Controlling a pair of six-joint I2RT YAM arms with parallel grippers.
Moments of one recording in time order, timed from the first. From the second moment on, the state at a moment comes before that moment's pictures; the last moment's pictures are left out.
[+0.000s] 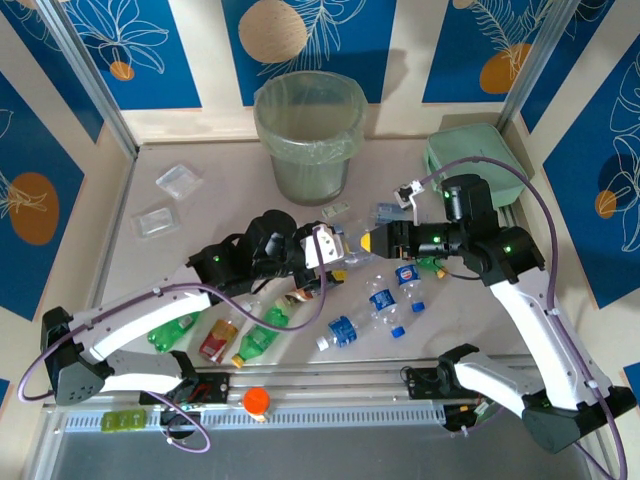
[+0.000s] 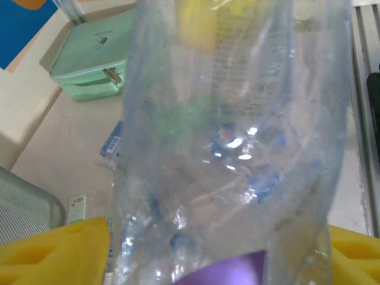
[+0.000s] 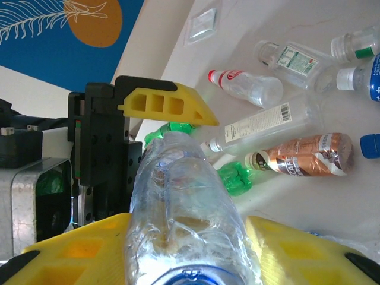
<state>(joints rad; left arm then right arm) -1.00 1.23 1.14 -0.39 0.14 0.39 0.39 0.99 1.27 -0.97 -0.72 0.44</state>
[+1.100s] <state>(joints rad) -0.65 1.94 2.19 -0.51 -0.12 0.01 0.34 0.79 1.15 -0.78 -0.43 0.49</state>
